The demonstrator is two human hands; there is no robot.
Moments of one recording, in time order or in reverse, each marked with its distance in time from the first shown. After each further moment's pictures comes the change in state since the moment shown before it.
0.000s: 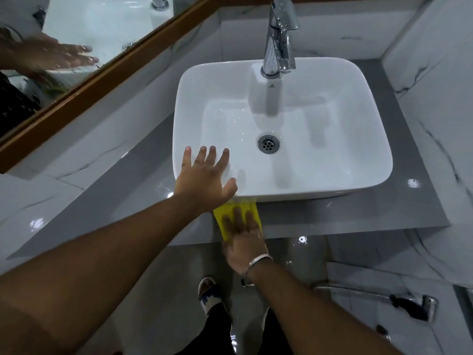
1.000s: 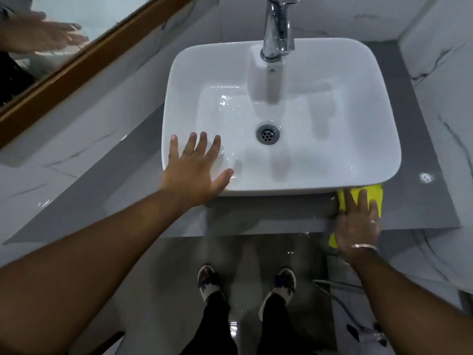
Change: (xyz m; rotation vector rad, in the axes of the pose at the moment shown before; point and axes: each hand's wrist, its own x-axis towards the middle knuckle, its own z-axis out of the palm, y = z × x) left_hand 0.003 0.003 0.002 0.037 0.000 -0.055; right_hand -0.033 0.248 -0.025 -0.154 0.268 0.543
